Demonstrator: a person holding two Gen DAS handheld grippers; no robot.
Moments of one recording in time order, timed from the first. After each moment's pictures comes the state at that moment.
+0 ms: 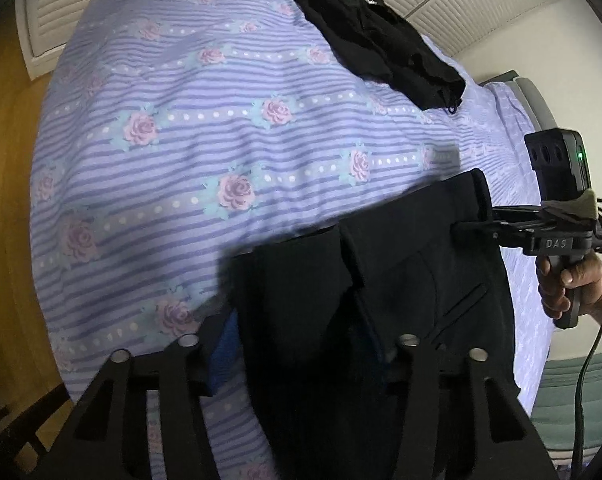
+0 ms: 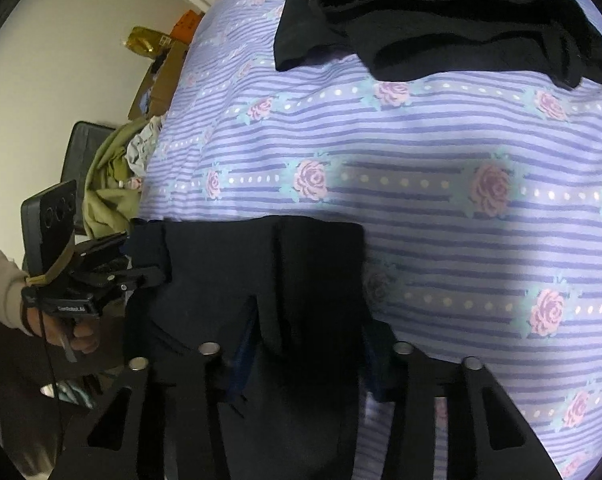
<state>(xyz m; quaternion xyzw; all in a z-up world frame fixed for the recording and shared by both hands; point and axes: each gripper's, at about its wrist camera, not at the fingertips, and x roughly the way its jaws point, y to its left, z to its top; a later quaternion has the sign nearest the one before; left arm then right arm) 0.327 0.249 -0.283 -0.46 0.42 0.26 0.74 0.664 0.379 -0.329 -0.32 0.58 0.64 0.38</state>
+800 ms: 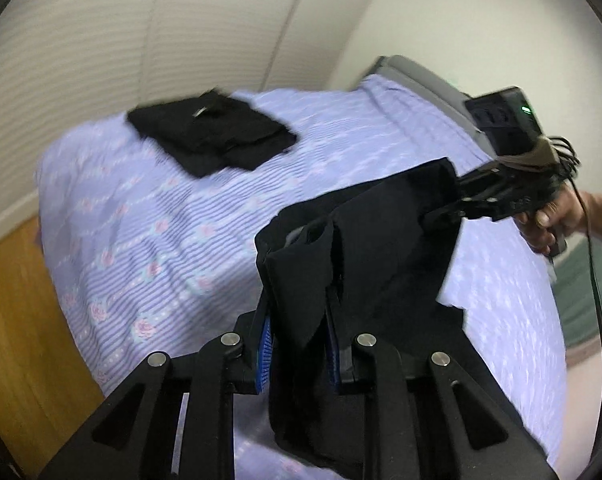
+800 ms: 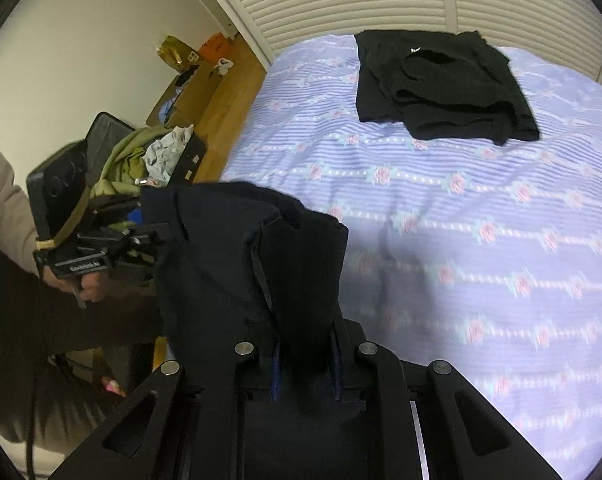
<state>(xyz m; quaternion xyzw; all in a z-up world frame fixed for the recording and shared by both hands) 0.308 0.127 -0.133 -0.24 0.34 0.16 0.89 0.633 0.251 -0.180 -0.33 0.48 0.68 0.44</state>
